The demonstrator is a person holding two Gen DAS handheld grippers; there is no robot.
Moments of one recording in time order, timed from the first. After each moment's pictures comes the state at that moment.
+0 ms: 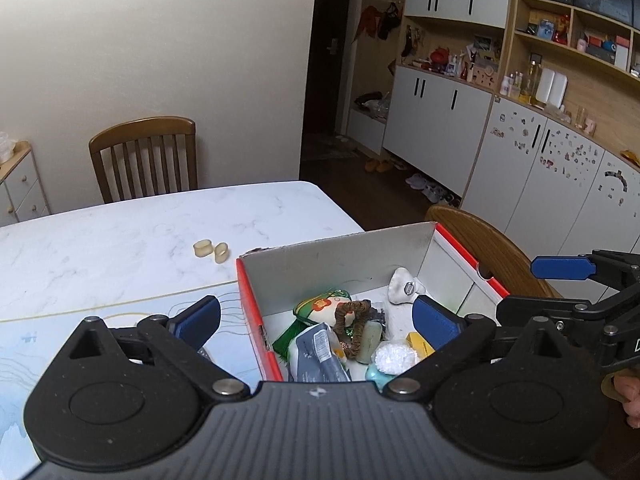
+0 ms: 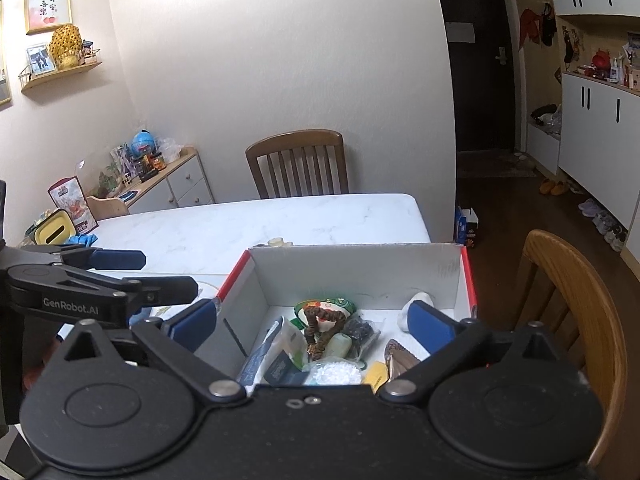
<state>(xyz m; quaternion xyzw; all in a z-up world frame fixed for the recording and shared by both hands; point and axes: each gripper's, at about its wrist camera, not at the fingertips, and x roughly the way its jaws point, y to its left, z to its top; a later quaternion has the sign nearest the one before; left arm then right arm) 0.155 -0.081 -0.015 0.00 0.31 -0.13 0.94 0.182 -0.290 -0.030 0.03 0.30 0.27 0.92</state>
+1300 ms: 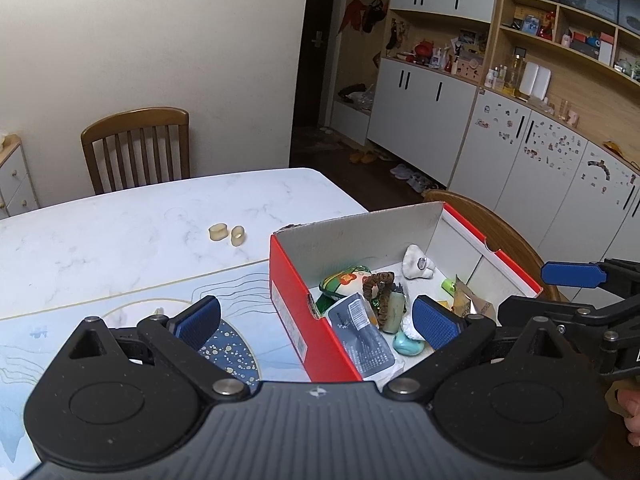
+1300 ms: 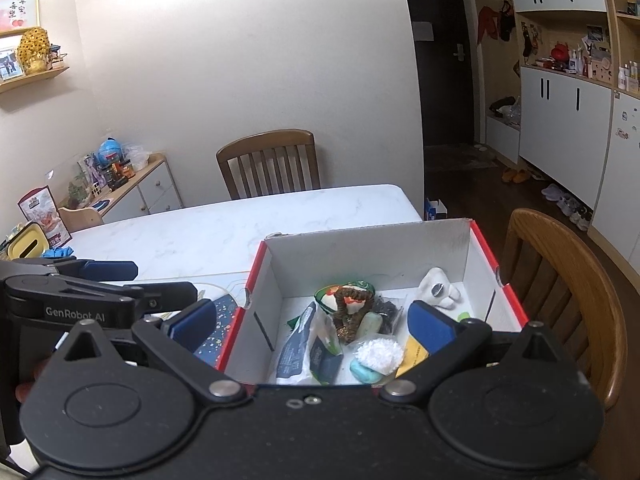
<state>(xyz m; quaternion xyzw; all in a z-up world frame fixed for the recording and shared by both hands) 0.149 -0.021 -0.027 0.00 0.32 -0.17 0.93 0.134 -0.226 -0.031 0.04 0.30 0.19 0.93</state>
